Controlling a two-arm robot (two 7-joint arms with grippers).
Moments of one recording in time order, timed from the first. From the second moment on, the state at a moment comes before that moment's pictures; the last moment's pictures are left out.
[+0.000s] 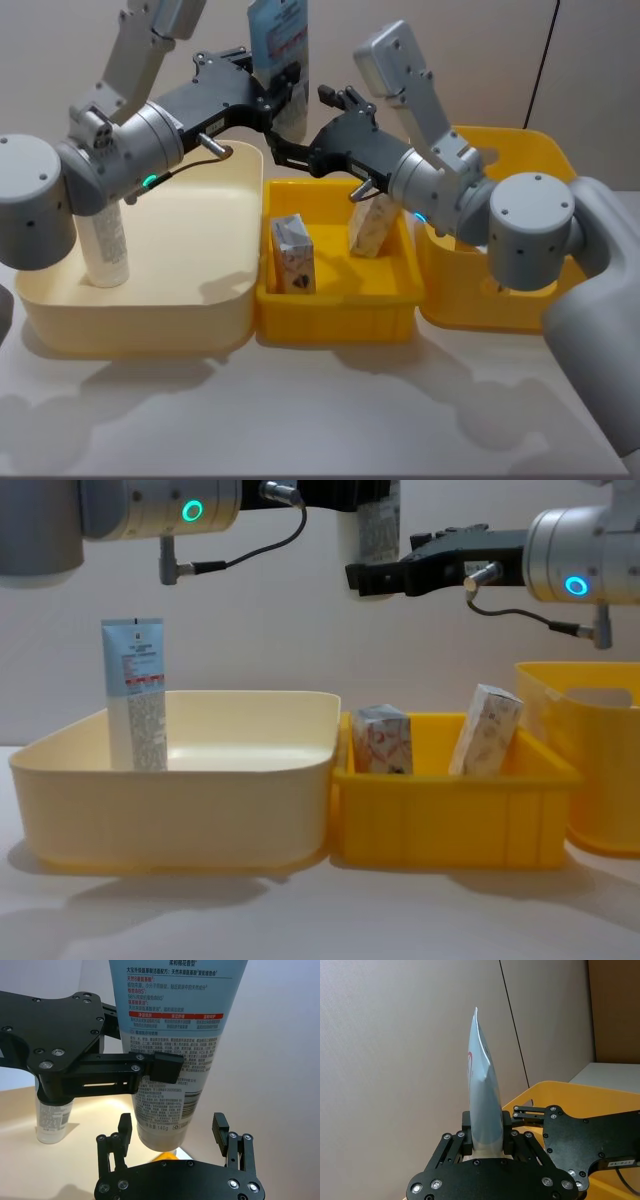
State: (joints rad) left arm -0.75 0.23 0.47 -1.35 -0.29 0.13 -0.42; right arm 0.67 0.23 -0.44 -1.31 0.13 0.17 0.40
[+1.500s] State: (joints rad) left arm -0.72 0.25 0.47 -1.40 -0.30 0.14 -0.41; right arm 0.72 0.19 -0.48 -1.26 0.14 0.20 0.41
